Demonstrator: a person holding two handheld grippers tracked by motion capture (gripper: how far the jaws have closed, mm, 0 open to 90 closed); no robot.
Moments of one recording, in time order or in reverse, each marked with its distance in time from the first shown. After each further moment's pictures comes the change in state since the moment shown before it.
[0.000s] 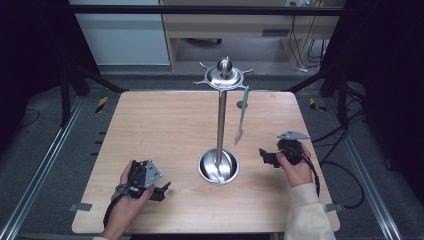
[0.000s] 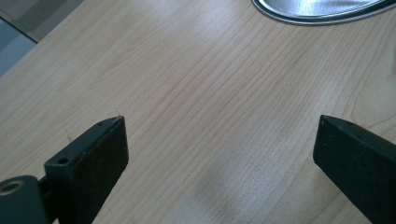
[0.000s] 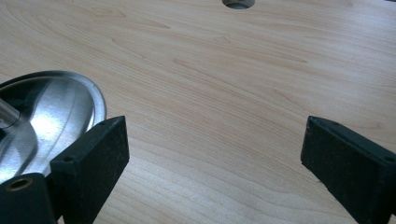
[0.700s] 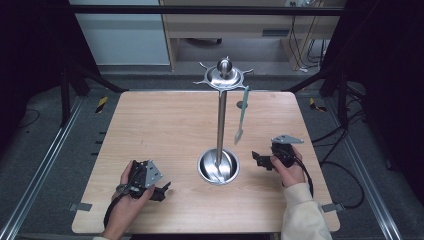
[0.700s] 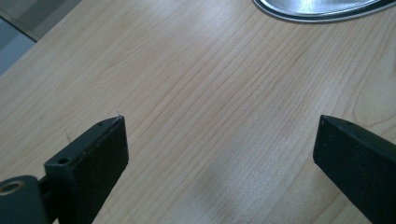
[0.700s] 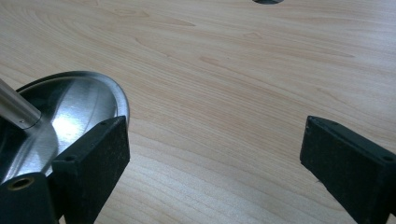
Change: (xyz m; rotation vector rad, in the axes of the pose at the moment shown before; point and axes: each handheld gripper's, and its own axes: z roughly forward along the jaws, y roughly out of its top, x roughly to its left) left arm 0.000 0.000 0.001 0.005 0.003 0.004; right arm 0.011 -0.013 0.019 -0.036 0.083 0.025
